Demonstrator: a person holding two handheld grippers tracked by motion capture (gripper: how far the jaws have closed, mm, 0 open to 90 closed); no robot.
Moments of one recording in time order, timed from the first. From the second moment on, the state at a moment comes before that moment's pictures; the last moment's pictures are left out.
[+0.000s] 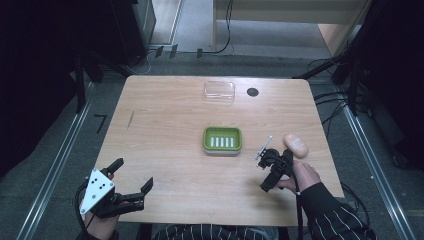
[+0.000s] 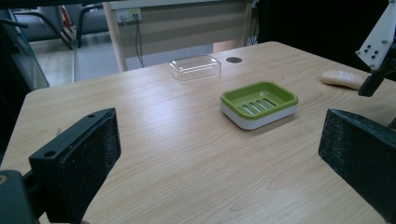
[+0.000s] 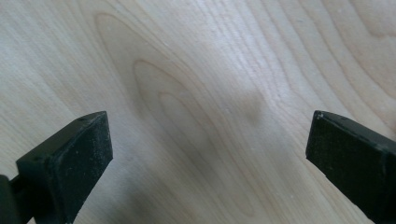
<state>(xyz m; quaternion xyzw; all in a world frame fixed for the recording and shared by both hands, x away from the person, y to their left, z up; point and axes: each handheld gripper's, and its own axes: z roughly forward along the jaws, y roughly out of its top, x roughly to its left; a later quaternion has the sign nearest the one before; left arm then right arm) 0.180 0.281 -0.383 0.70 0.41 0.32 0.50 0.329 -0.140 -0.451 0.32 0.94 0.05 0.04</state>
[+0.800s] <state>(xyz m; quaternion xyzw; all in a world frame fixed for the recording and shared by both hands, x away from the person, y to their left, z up) 0.179 0.279 -0.383 0.70 0.41 0.32 0.50 0.343 -0.157 -0.440 0.35 0.93 0.06 0.06</state>
